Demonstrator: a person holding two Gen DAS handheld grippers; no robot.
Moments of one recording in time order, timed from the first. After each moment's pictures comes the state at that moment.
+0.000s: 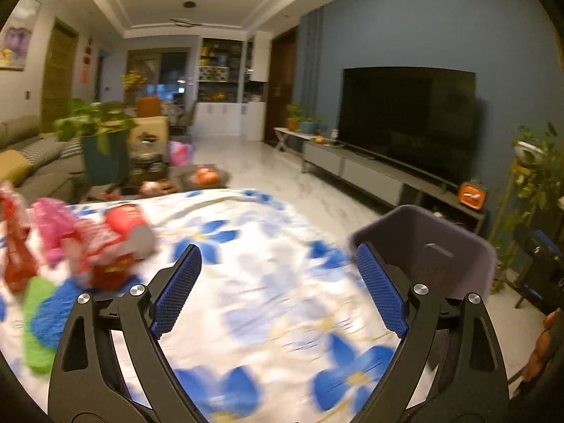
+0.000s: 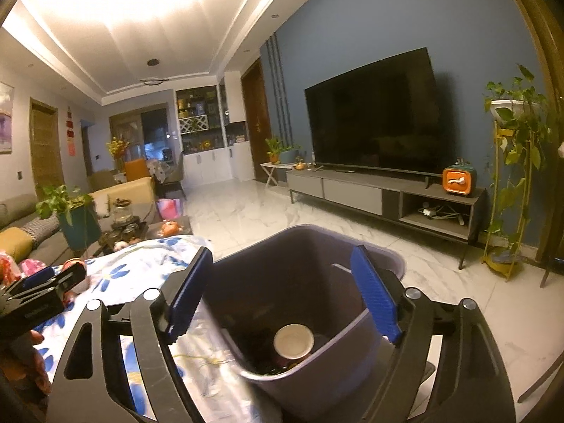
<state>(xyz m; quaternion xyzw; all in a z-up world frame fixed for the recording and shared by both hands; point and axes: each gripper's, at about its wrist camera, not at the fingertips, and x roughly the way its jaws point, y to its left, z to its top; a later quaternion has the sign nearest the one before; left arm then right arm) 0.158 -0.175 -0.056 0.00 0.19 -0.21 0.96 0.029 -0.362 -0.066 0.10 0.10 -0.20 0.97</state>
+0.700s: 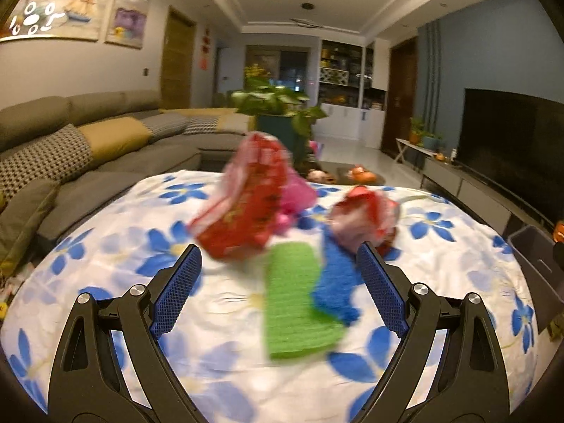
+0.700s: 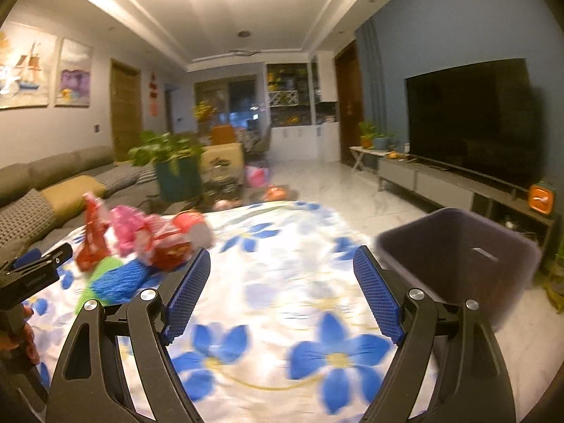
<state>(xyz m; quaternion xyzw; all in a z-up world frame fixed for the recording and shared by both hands) 0.136 0.059 -0.067 -0.04 0.20 0.03 0.98 0.088 -0.197 -0.074 0.04 0.15 -0.02 0.99</state>
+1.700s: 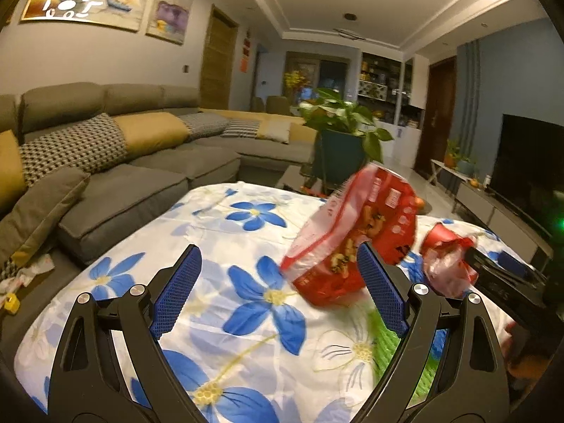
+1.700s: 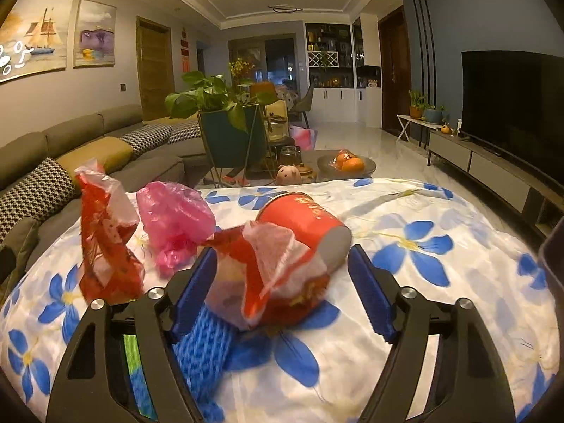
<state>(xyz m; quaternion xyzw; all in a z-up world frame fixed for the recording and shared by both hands) 0.164 0.146 -0.055 -0.07 0.18 0.08 0.98 0.263 -0.059 -0.097 0.03 0.23 0.04 0.97</state>
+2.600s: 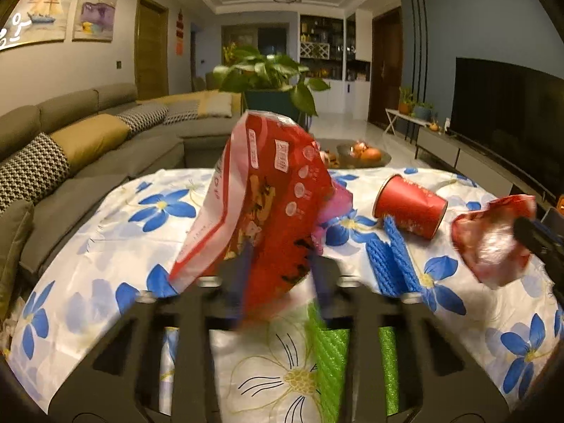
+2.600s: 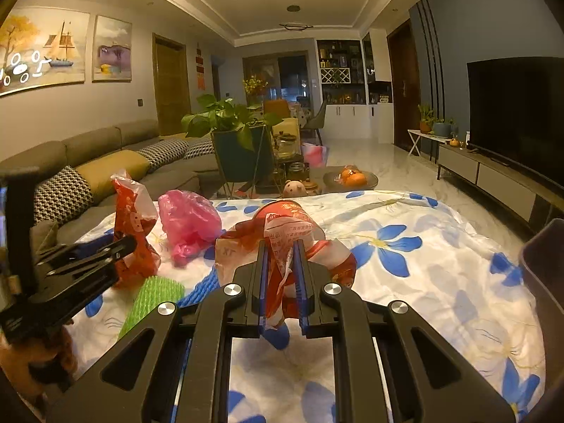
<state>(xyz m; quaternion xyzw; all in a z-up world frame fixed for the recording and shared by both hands) 0.240 0.084 -0.079 0.00 0.25 -0.01 0.97 0.201 -0.100 -0.082 0.03 0.19 0.07 0.98</state>
